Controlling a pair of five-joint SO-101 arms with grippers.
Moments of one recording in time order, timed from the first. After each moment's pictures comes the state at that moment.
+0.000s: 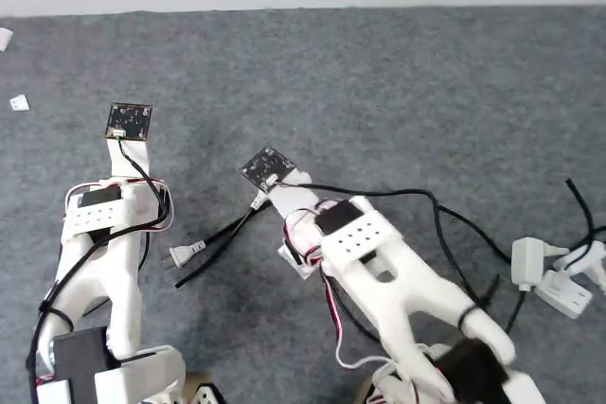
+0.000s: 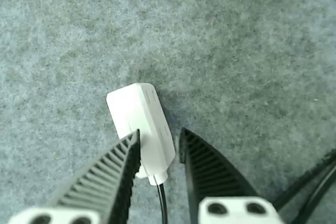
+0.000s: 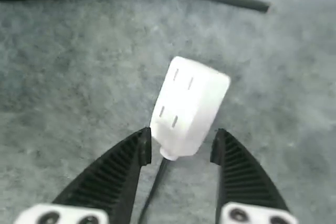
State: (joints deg) left arm -16.7 -9.6 47.1 40.8 -10.9; right arm -34.7 -16.2 43.1 54.9 13.1
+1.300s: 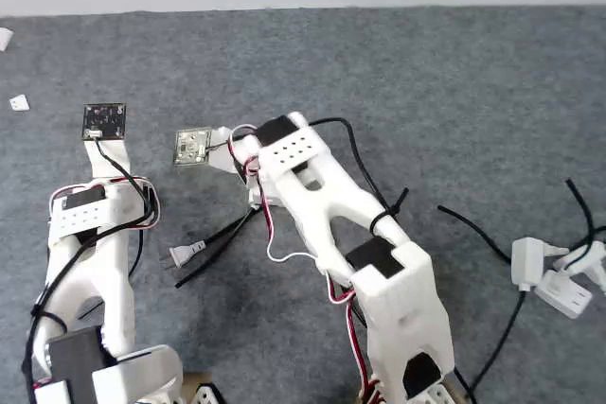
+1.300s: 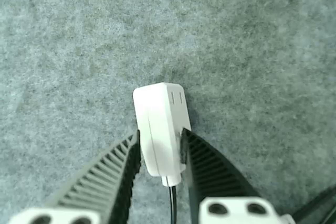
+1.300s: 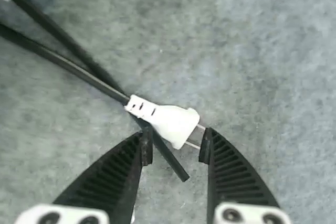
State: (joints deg) left arm -20.9 -9.6 45.9 40.8 -8.5; right arm -35.4 33.4 -19.4 70.9 54.7
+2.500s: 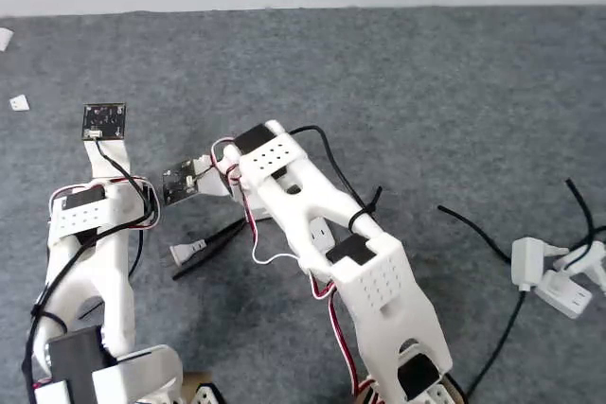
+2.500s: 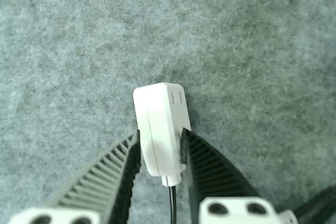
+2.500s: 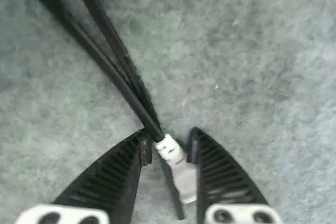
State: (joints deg) left arm -20.9 -9.6 45.9 40.8 -8.5; right arm -38.2 43.6 -27.3 75.3 68.1
